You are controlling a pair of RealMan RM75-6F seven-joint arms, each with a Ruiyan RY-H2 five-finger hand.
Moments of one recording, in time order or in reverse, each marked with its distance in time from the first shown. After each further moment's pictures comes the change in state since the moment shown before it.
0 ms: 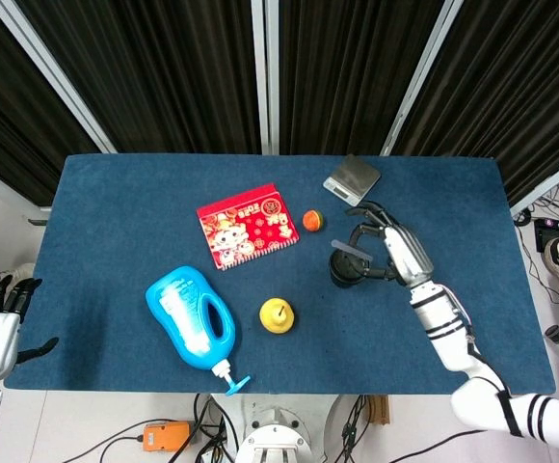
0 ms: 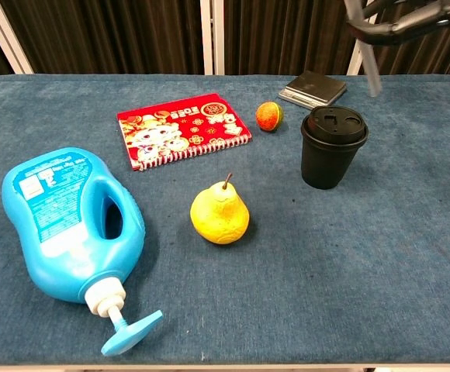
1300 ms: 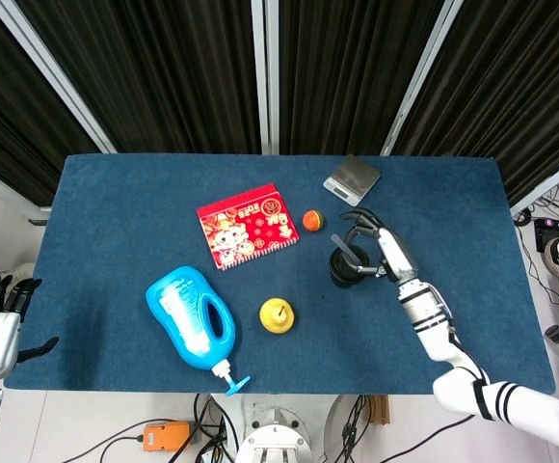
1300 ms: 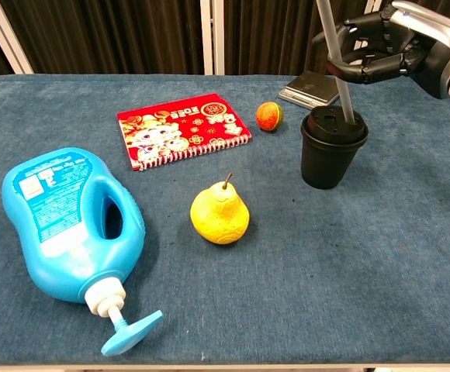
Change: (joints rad) left arm -0.005 -0.006 0.000 0.003 -0.015 -0.013 0.003; right arm 0.035 -0.159 -0.056 0.265 -0.018 -0.001 0.303
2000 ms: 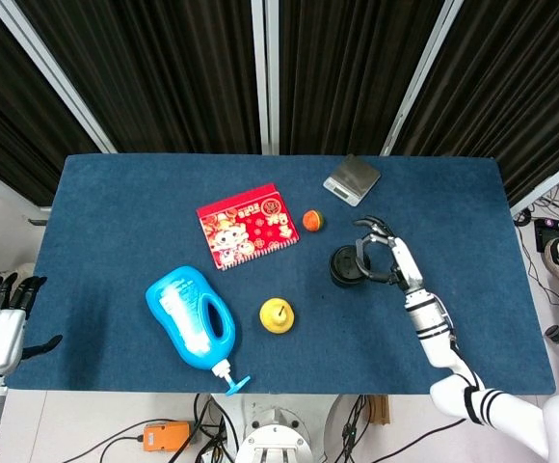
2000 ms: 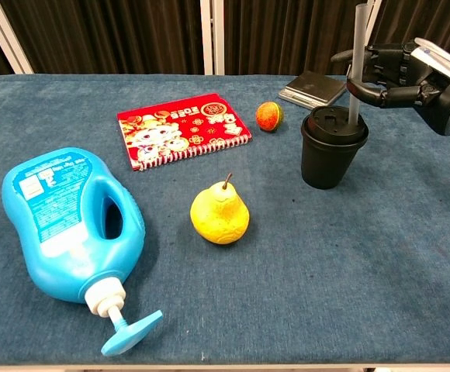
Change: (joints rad) left arm -0.014 -0.005 -0.004 -0.002 -0.004 -0.015 0.014; right arm -0.048 -0.164 -0.064 0.307 -0.089 0.132 0.341
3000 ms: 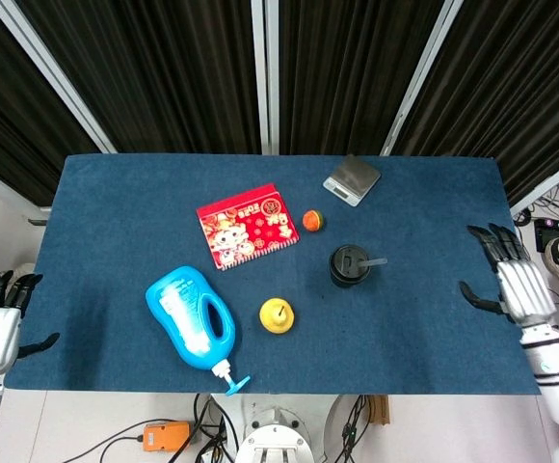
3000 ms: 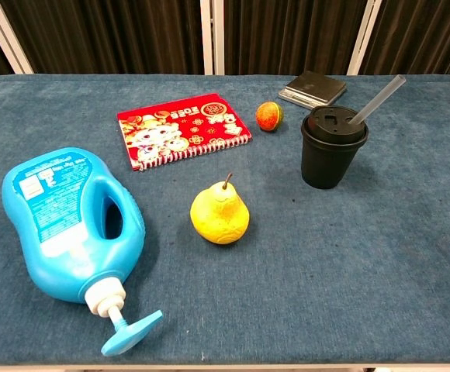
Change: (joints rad) left arm -0.001 0.007 -0.005 0.003 0.004 0.013 -0.030; right arm -0.264 0.664 -0.125 -0.561 0.029 0.119 -0.725
